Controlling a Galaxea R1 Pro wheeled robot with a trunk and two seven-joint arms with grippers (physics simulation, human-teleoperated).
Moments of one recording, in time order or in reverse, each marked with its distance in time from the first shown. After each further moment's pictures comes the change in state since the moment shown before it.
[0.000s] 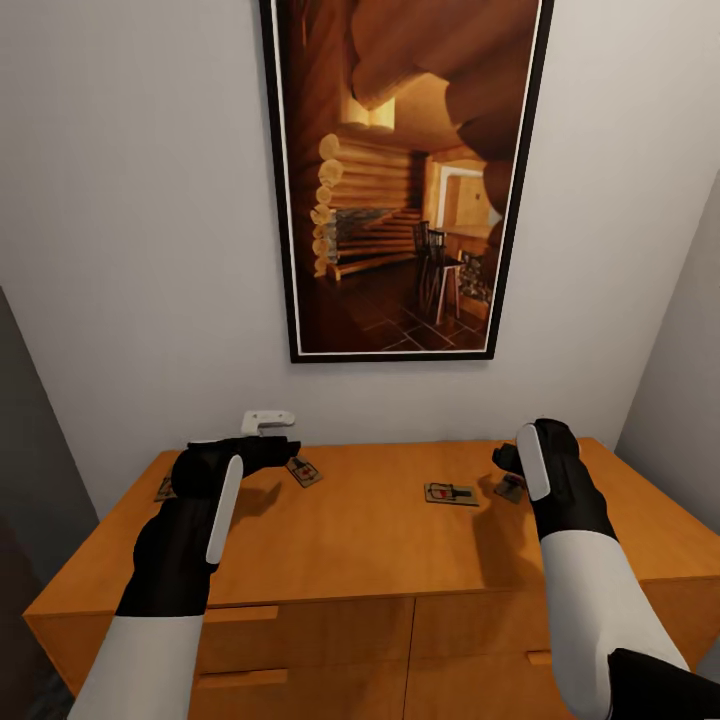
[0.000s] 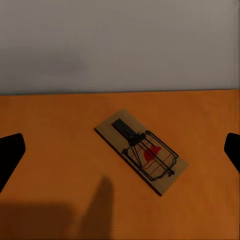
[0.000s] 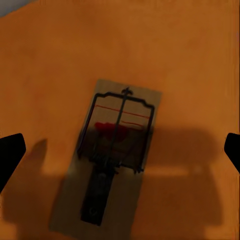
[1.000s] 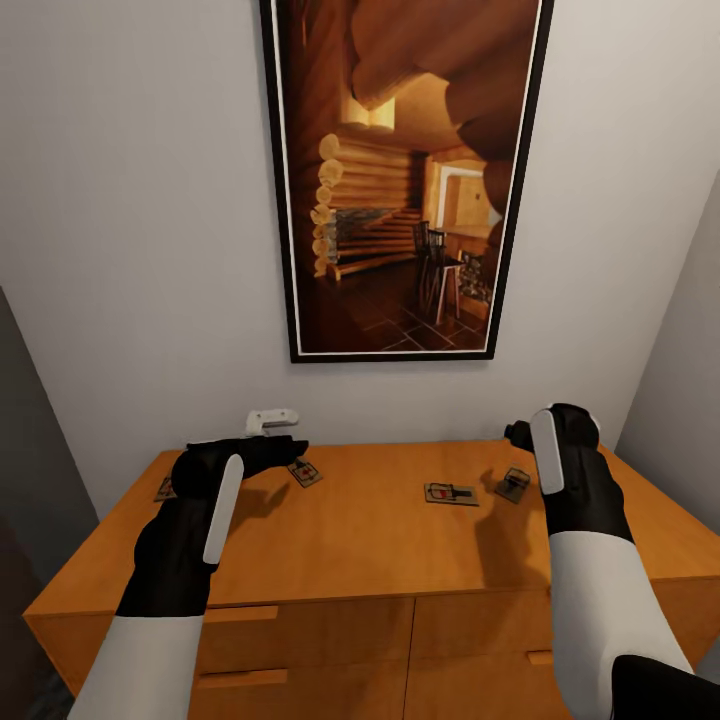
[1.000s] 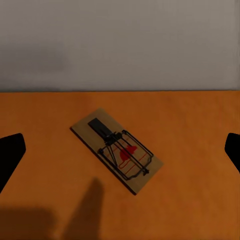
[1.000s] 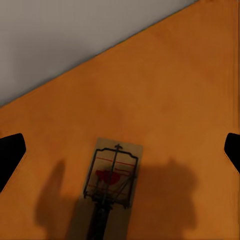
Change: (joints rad) left arm 0.000 0.001 -0.003 0.001 0.082 0.000 0.001; right arm 0.005 -0.004 0.012 -0.168 0.001 0.000 -0.005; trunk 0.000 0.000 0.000
